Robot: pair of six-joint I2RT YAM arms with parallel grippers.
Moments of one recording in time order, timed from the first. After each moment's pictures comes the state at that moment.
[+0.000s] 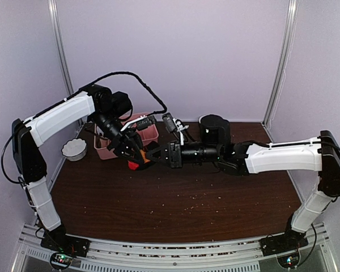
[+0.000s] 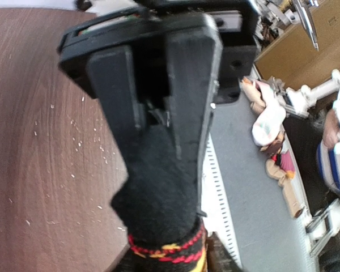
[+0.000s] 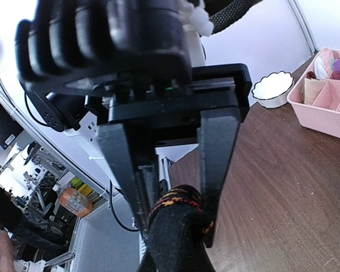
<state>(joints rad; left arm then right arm) -0.61 1.83 1.83 -1.51 1.00 0.93 0.98 1.65 1.13 0.41 -0.53 0.60</state>
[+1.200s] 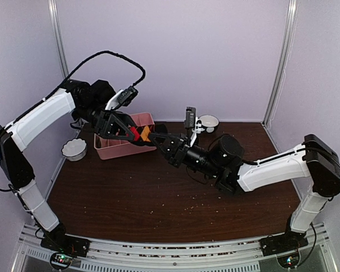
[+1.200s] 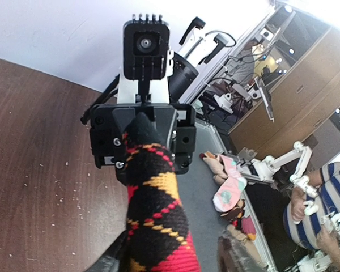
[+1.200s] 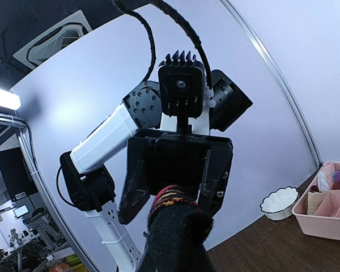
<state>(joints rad) -0.51 1.69 1.77 -1.37 1.35 0.68 1.06 1.71 0.95 1.19 -0.18 0.64</state>
